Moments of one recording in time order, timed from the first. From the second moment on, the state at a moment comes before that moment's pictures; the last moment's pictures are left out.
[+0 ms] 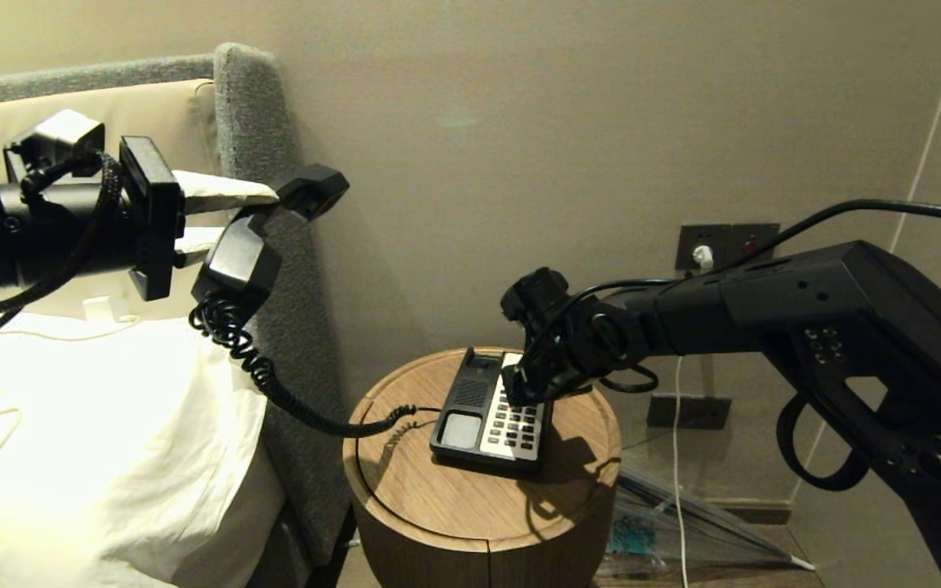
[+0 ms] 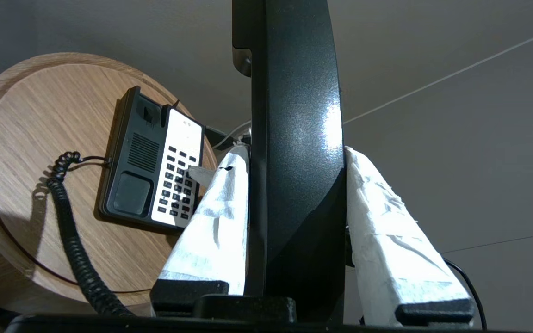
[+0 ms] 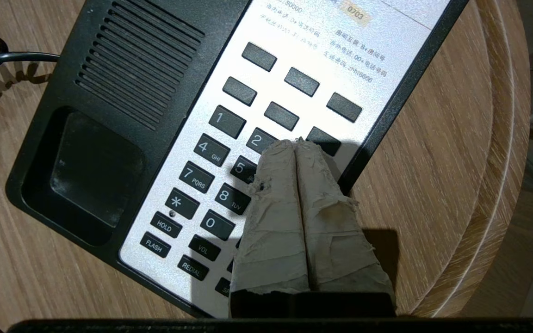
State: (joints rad) left arm -0.09 1.42 -1.14 -0.07 -0.53 -0.89; right arm 0.62 2.36 -1.74 0.35 -0.17 0.30
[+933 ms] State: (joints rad) left arm -0.09 1.42 -1.16 -0.07 -0.54 -0.89; right arm 0.61 2.38 -1.74 0.38 -0.17 0.30
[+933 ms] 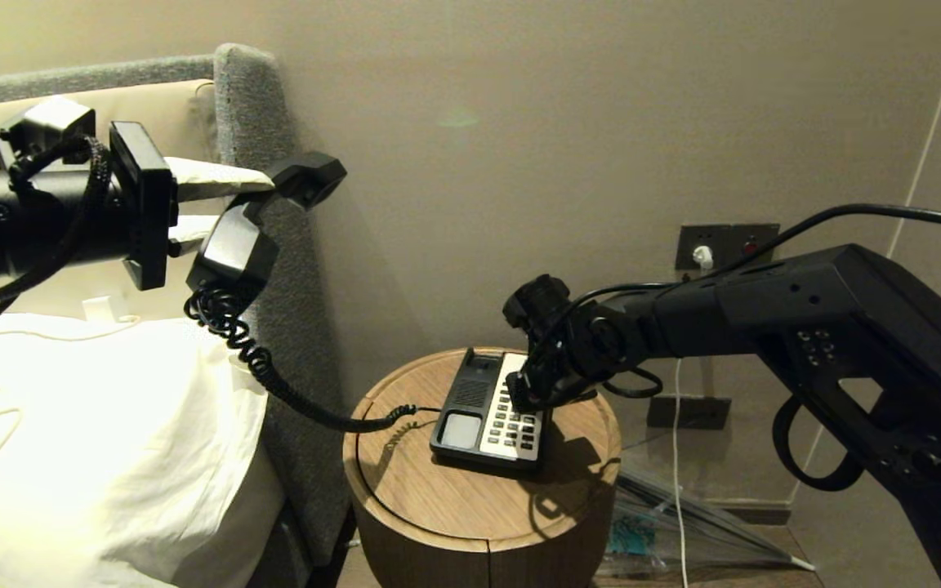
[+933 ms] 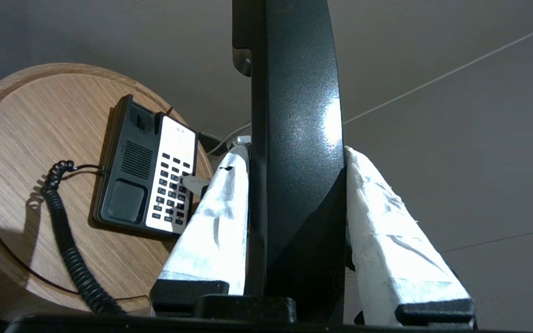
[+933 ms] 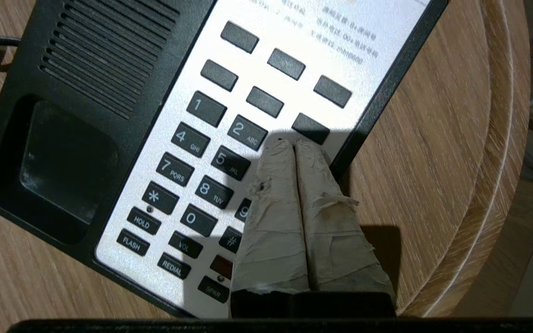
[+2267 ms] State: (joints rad) left arm -0.09 1.41 -1.15 -0.07 -0.54 -0.89; right arm 0.63 2.31 -1.72 0.47 -0.11 0.32
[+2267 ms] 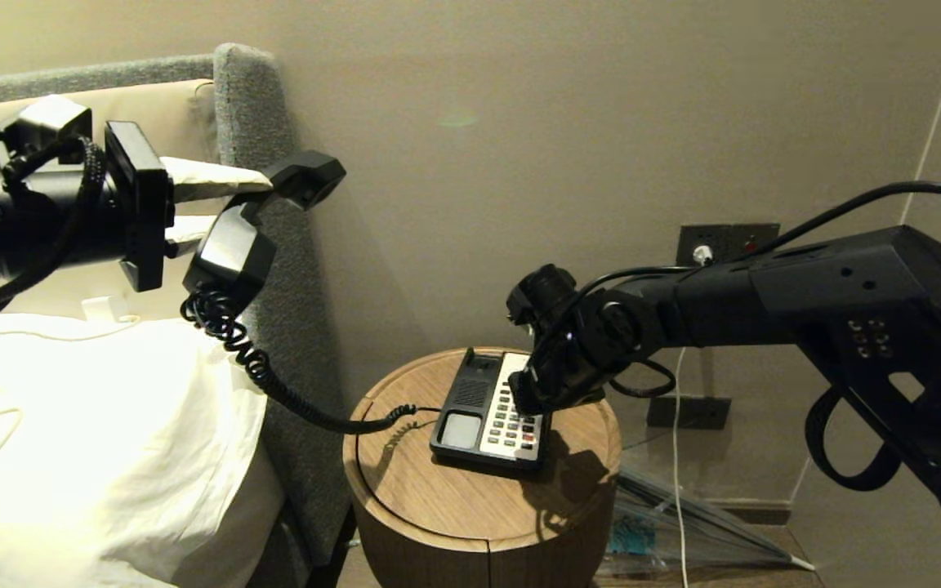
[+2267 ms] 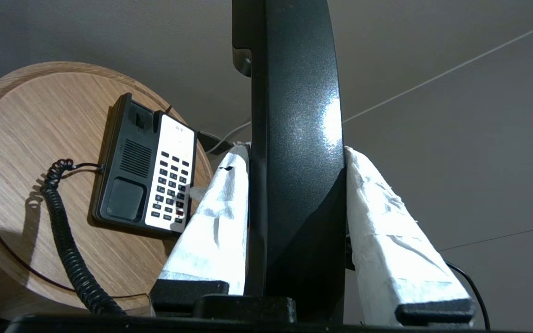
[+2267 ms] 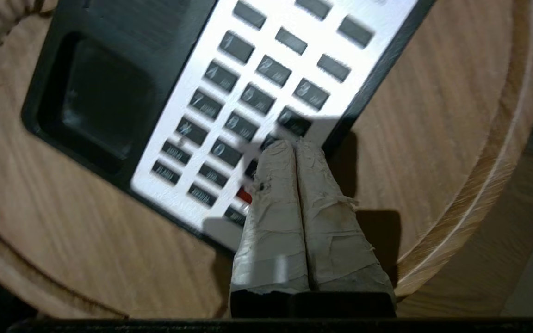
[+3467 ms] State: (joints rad) left arm -0.09 1.41 -1.14 -0.07 -0.54 -0.89; right arm 0.67 2.30 -1.72 0.58 -0.06 0.37
